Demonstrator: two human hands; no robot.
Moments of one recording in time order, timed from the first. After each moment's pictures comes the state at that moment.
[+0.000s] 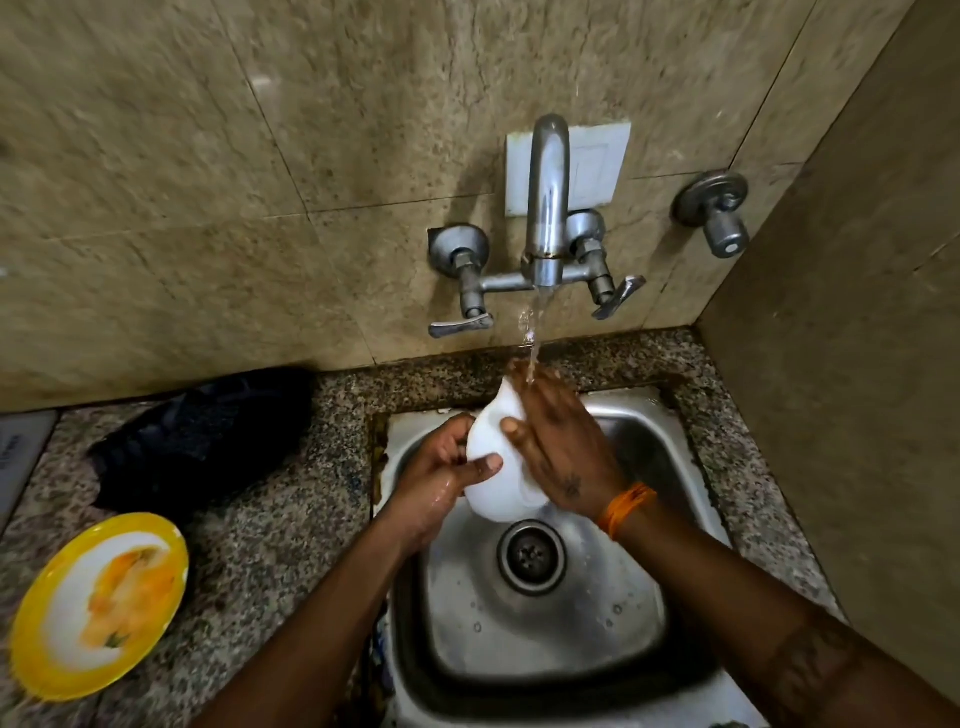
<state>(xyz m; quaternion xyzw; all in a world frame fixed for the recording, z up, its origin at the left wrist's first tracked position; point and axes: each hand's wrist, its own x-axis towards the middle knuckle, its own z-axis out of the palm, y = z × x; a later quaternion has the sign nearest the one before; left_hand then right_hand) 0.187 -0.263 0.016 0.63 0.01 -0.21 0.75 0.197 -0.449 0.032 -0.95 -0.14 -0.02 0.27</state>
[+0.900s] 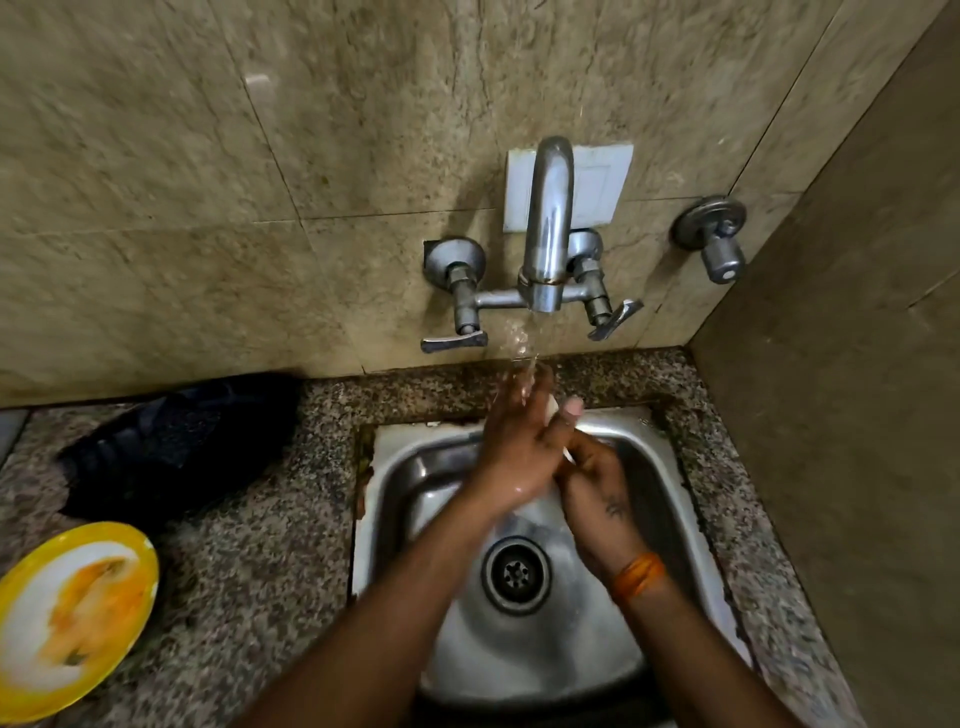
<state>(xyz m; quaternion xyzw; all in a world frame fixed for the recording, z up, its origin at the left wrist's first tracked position) 0.221 -0.352 0.066 0.86 -0.10 -0.15 0.48 0.162 -0.452 0.042 -0.72 0.09 -0.02 0.69</state>
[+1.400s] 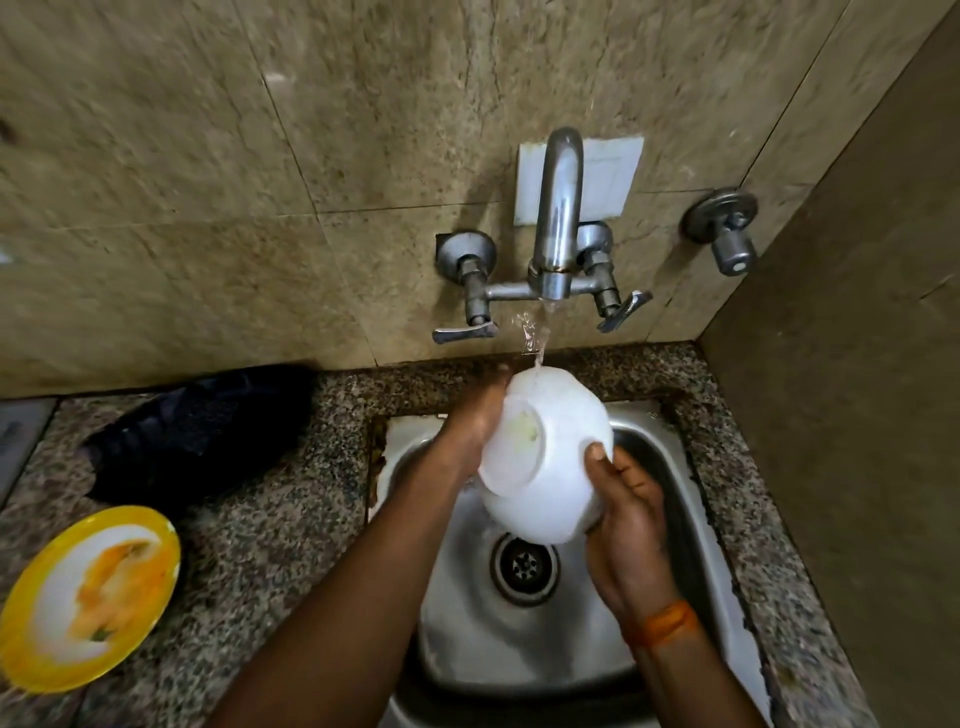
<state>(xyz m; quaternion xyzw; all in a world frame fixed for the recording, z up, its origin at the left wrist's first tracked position) 0.255 -0.323 0.056 0.69 0.19 -0.25 0.65 0.127 -0.452 0.058 -0.49 0.22 -0.04 0.84</state>
